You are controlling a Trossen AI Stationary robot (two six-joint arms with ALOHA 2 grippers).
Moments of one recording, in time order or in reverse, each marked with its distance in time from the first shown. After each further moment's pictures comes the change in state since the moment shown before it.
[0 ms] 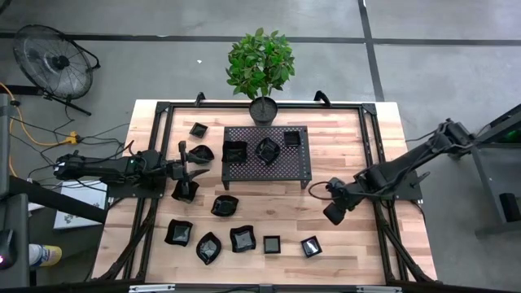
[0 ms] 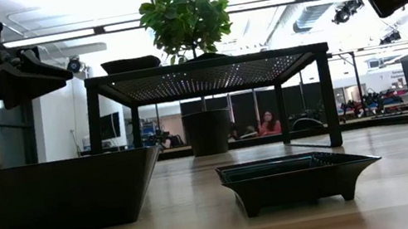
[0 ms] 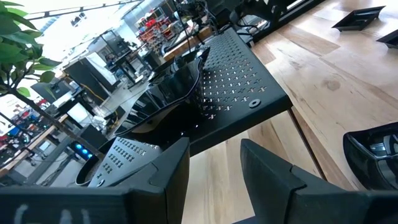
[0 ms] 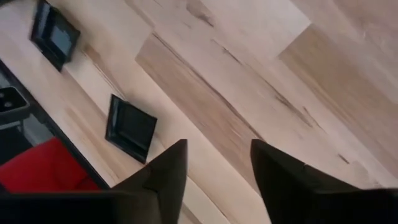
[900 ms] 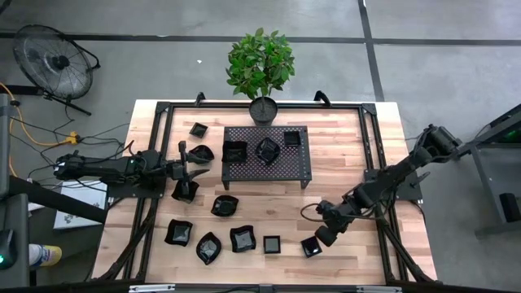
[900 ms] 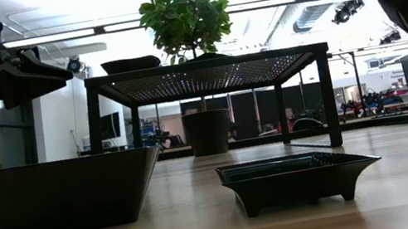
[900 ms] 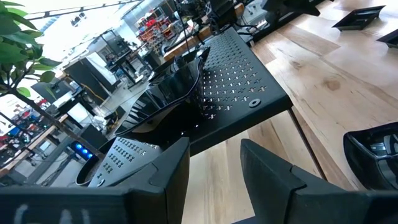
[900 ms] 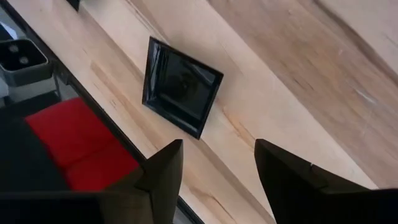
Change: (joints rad) left arm 0.000 0.000 0.000 0.000 -0.001 0.000; right arm 0.130 0.265 0.001 0.375 -0.126 0.170
